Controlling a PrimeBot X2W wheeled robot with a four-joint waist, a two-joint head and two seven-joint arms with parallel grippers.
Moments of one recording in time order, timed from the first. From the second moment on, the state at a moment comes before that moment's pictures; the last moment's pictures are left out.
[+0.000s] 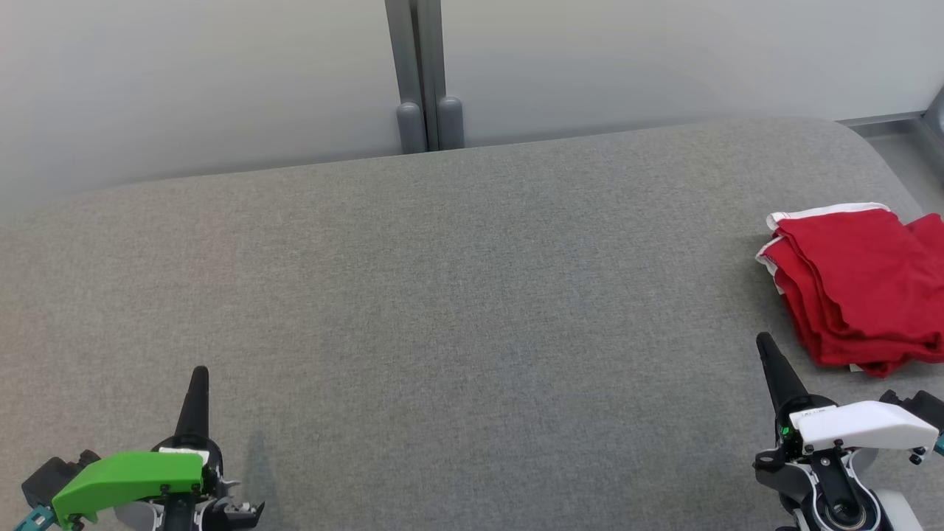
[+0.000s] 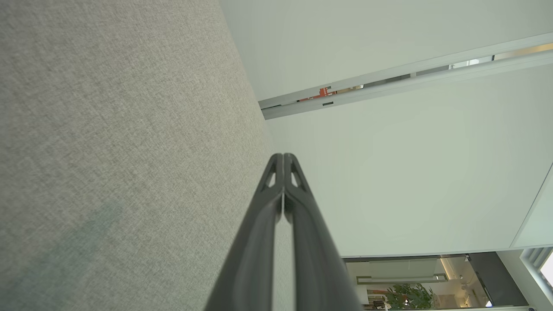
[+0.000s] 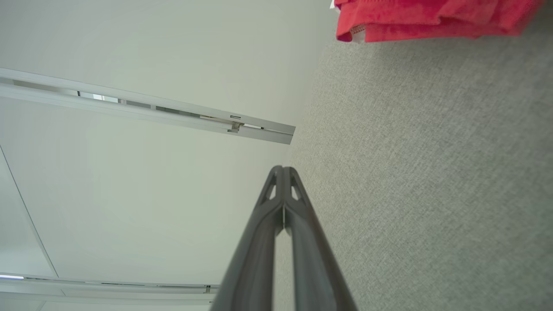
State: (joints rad) left arm -0.07 0.04 0.10 0.27 -1.37 -0.13 0.05; right arm -0.12 -0.05 -0.08 0.29 1.37 0.13 0.05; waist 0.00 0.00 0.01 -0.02
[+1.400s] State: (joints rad) left arm -0.11 0.05 0.11 0.24 -1.61 -0.13 0.11; right arm -0.11 -0.05 -0.11 0.24 1.61 0.13 0.12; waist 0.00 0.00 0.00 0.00
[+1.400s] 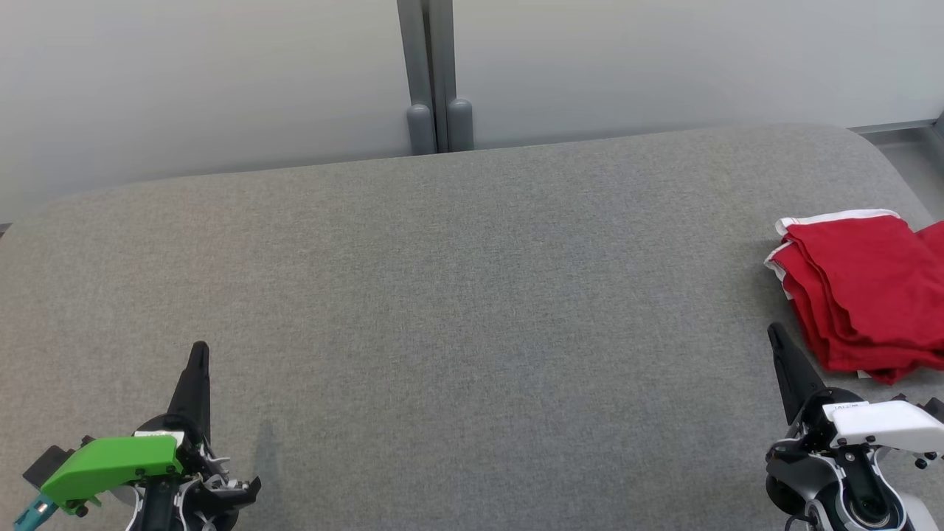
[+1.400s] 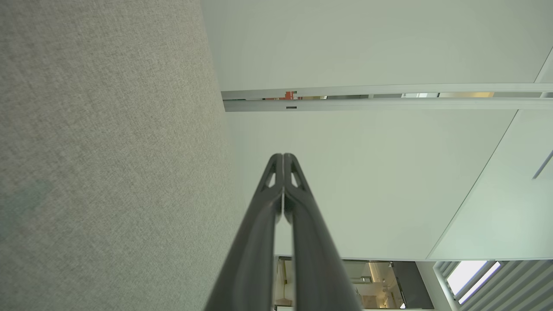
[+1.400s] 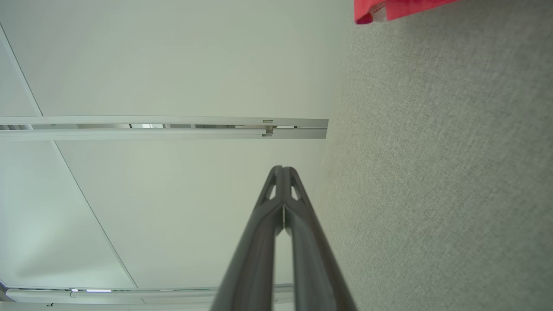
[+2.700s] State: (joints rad) left arm -0.11 0.05 0.11 0.24 -1.61 -0.13 0.11; right arm -0.11 -0.05 -0.11 0.24 1.61 0.13 0.12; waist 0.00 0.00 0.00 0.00
